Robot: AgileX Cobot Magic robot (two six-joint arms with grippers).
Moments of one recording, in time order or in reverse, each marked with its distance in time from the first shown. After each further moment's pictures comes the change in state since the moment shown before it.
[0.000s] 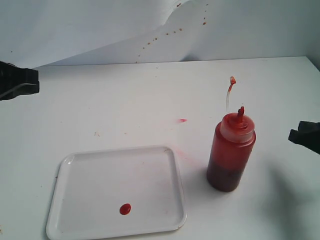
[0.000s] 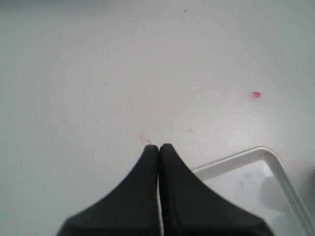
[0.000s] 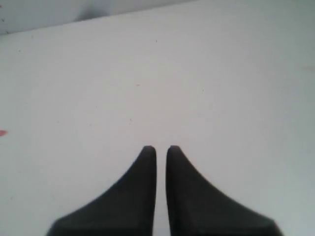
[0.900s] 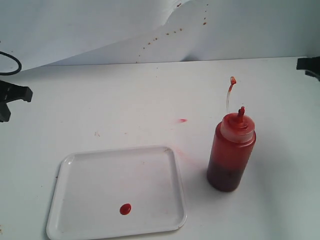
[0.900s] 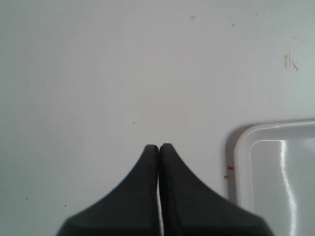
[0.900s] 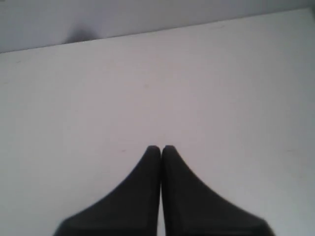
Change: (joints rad) left arm 0.000 0.271 -0.251 0.725 0.324 -0.663; right arm -0.002 0.002 -0.608 -1.246 0.455 1.290
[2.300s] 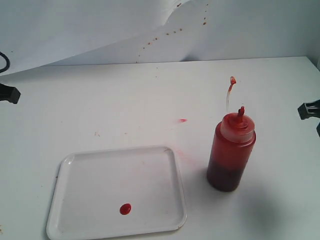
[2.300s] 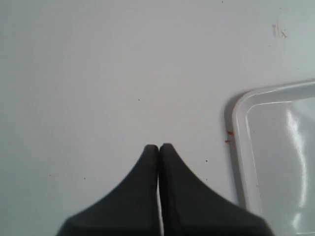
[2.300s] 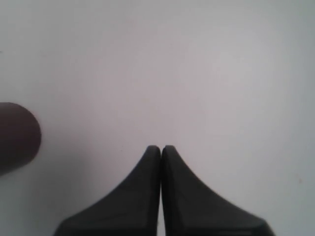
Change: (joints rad) left arm 0.000 -0.101 0.000 0.007 0.110 0.095; right arm 0.139 -0.141 -0.029 1.834 1.150 -1.877
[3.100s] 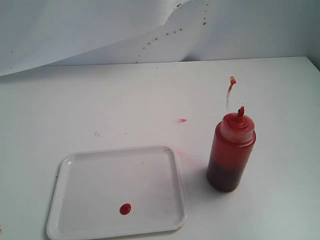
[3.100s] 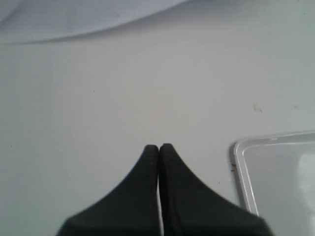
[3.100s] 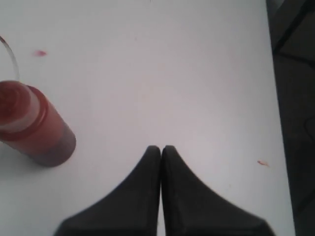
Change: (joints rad) left arm 0.000 -0.706 0.058 0.104 0.105 -0.051; right arm 0.000 -0.668 0.000 -0.033 0.181 -0.057
